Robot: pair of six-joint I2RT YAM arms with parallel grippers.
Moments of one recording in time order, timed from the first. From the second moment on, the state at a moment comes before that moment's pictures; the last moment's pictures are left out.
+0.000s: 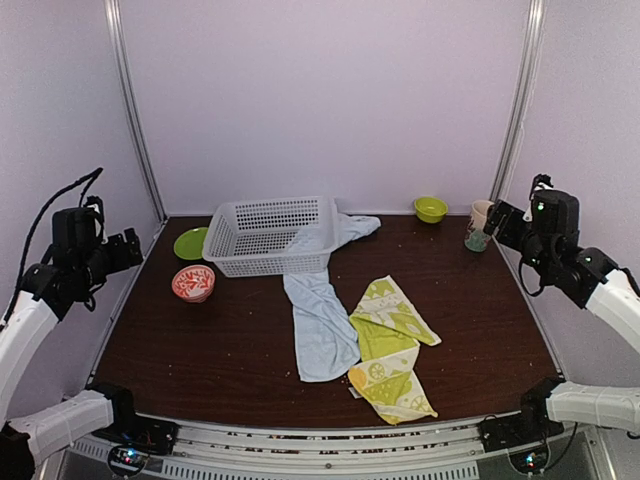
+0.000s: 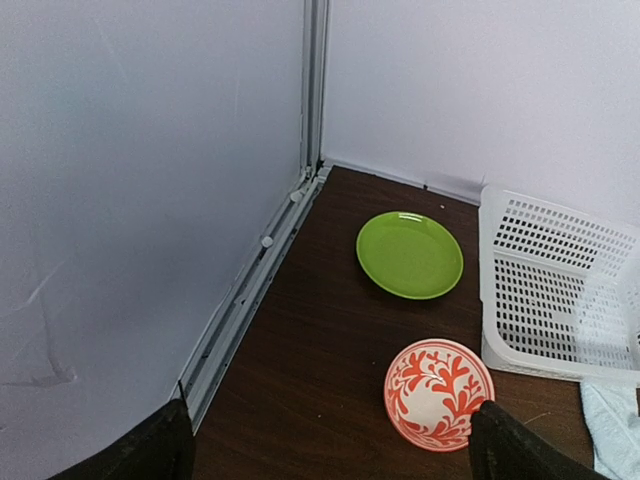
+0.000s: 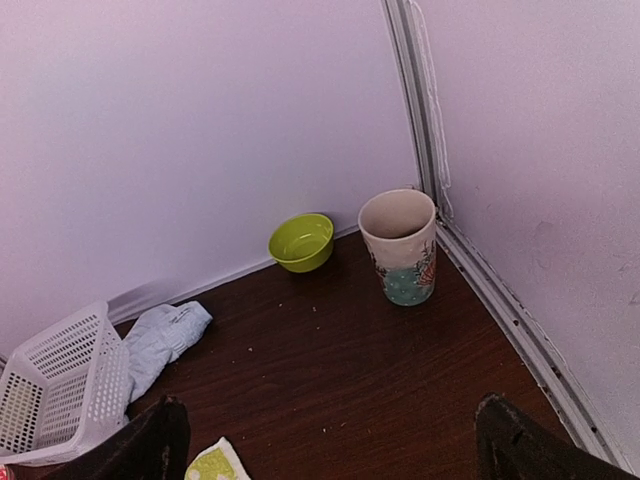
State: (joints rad) left arm -0.13 0.77 0.82 -0.50 -0.36 -0.26; right arm 0.37 0.89 0.86 -0.28 0.52 0.47
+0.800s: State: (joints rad) left arm -0.13 0.86 0.81 -0.50 -0.17 -0.27; right arm 0.69 1.44 0.79 -0.33 0.17 0.66
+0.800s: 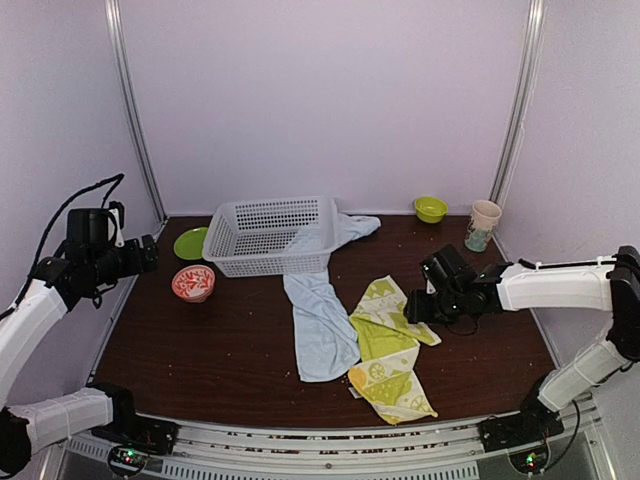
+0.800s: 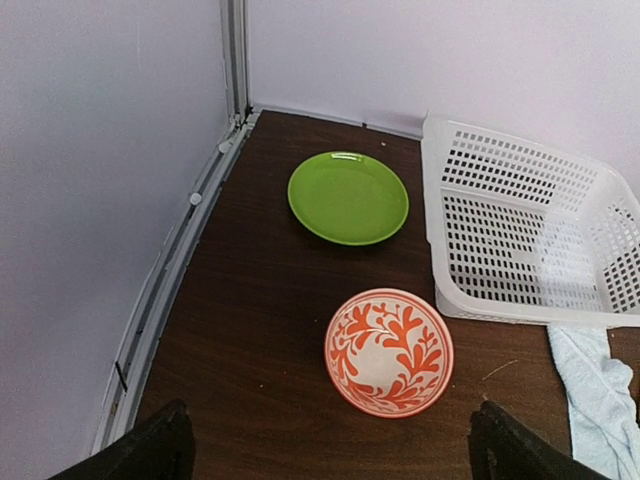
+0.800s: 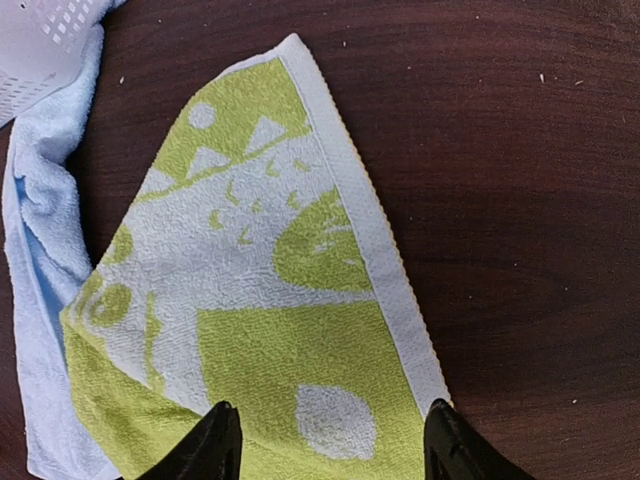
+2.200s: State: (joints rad) left arm -0.17 0.87 0.81 -0.46 0.03 -0.25; right arm 0.72 1.25 1.04 -0.58 0.30 0.57
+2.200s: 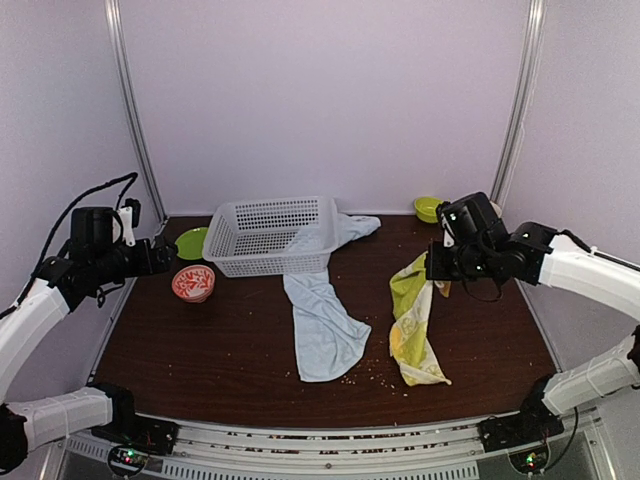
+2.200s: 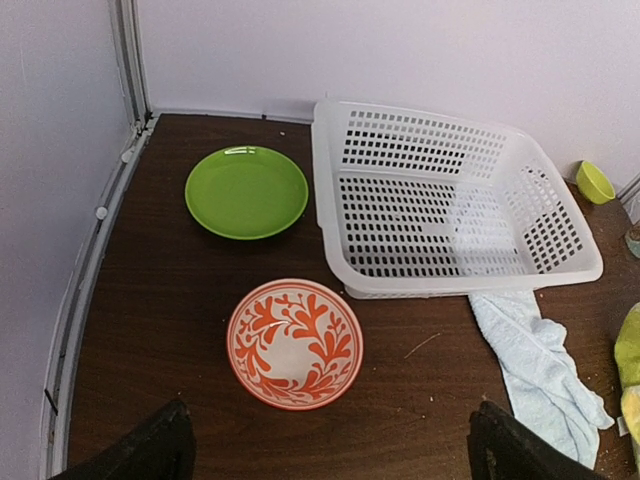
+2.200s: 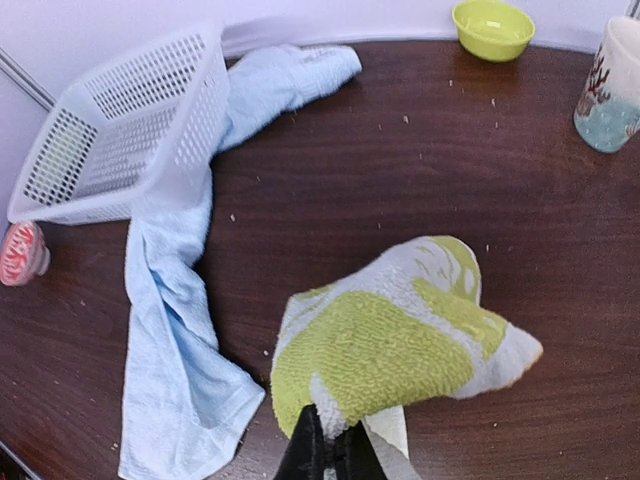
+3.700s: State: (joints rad) left arm -0.42 1.28 1.05 -0.47 -0.05 -0.27; right arm 0.95 1.65 1.27 -0.46 0.06 0.55
